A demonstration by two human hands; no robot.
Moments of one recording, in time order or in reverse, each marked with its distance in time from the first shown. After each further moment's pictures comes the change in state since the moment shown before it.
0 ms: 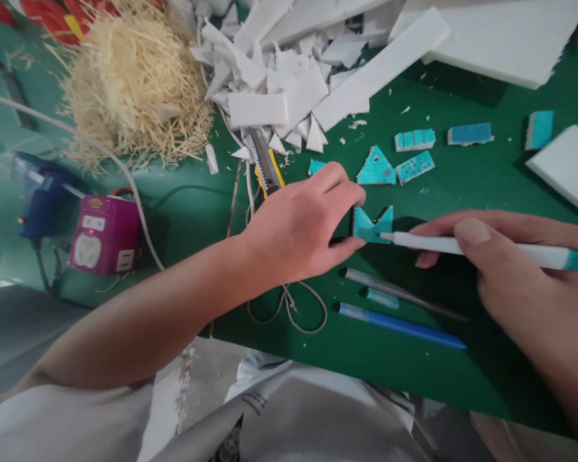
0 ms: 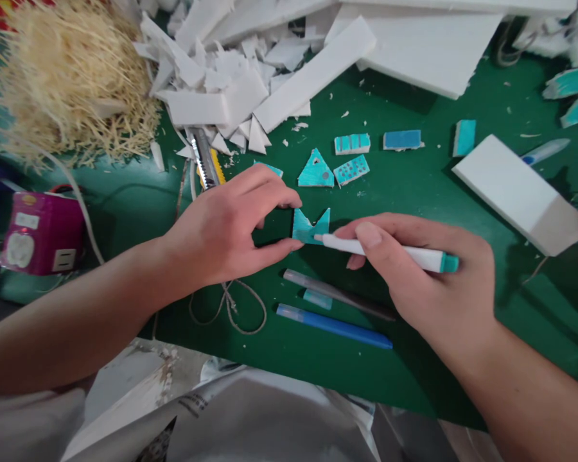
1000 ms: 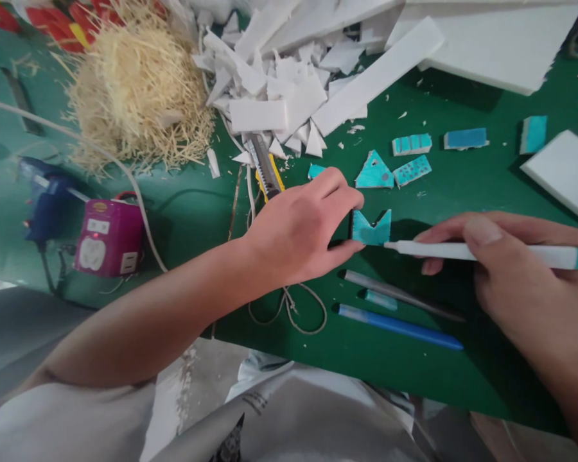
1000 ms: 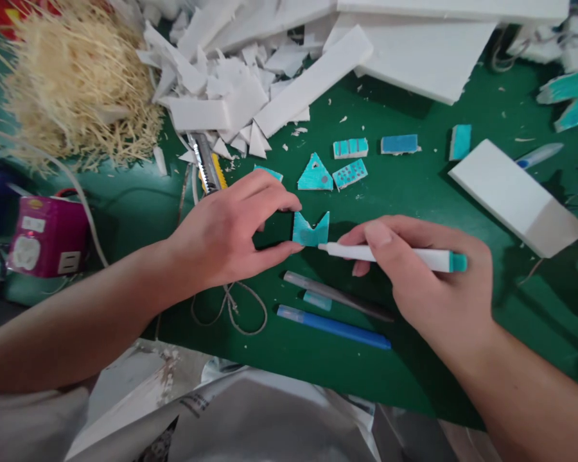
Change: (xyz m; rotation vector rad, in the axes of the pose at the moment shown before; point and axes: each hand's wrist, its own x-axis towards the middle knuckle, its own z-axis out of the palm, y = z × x) left_hand 0.000 -0.002 0.001 0.014 0.026 0.021; right_hand 0.004 -0.003 -0.005 0.017 -0.009 0.072
